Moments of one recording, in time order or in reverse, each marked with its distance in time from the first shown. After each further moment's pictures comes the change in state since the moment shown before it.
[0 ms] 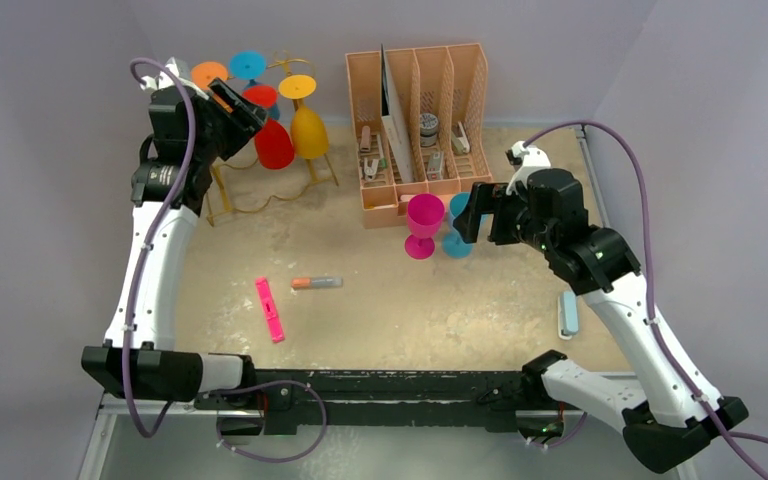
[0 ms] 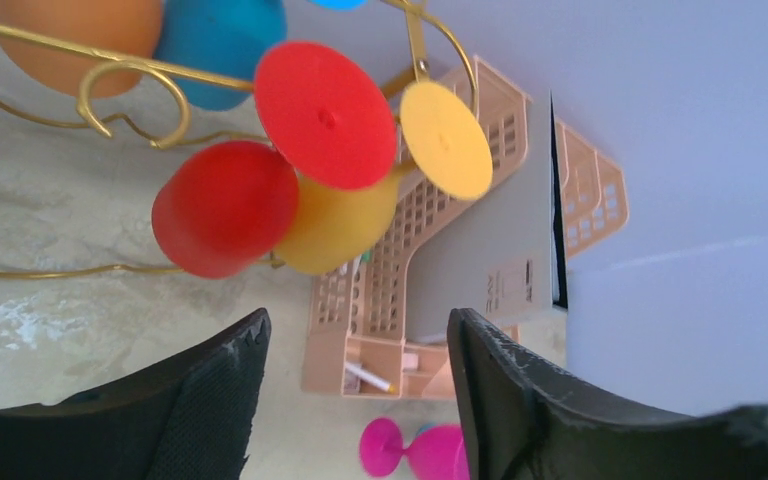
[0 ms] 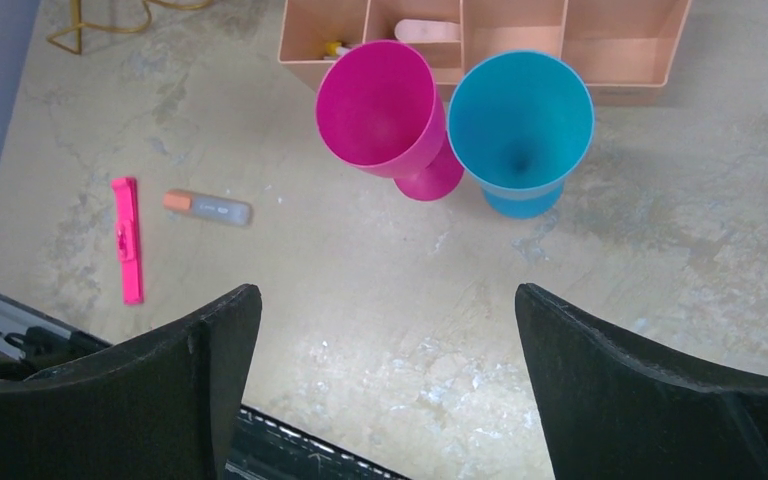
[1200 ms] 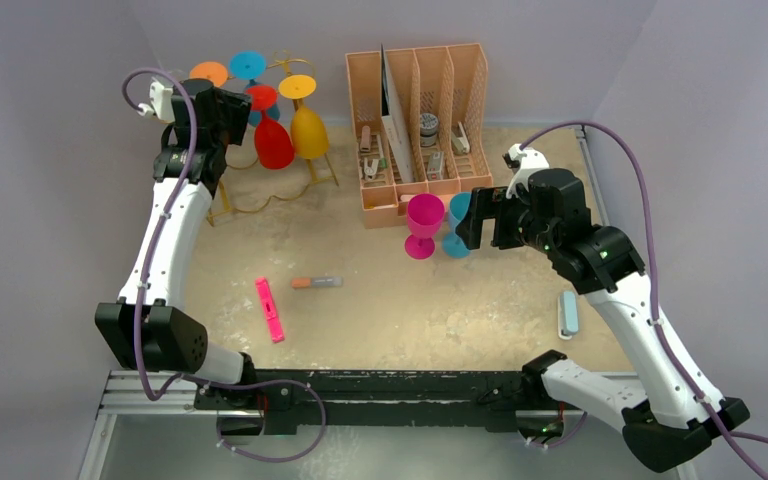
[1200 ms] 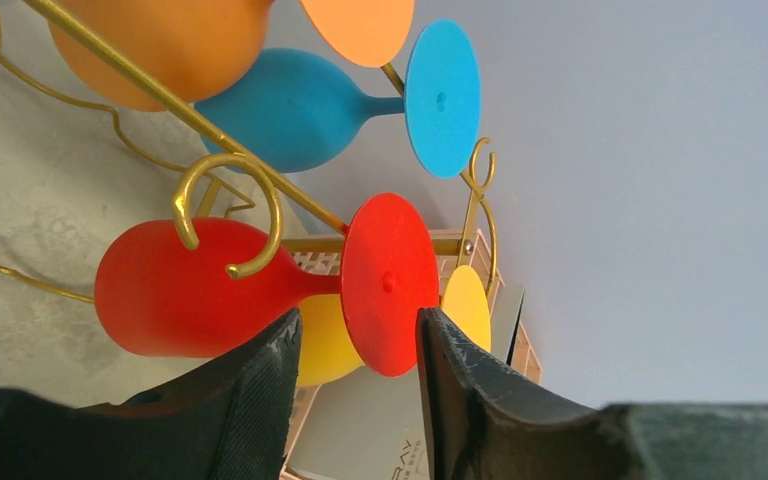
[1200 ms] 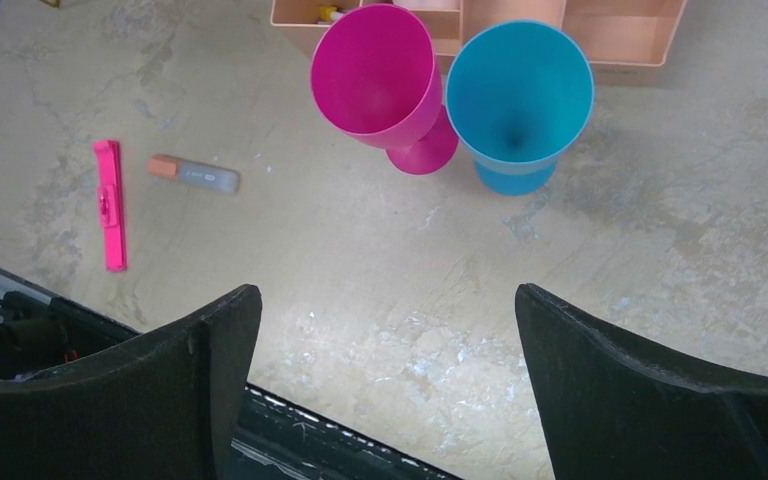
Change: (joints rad) left arm 0.005 0.149 -0.017 0.147 -0.266 -0.456; right arm 0.000 0.007 0.041 -0.095 -0.021 -0.049
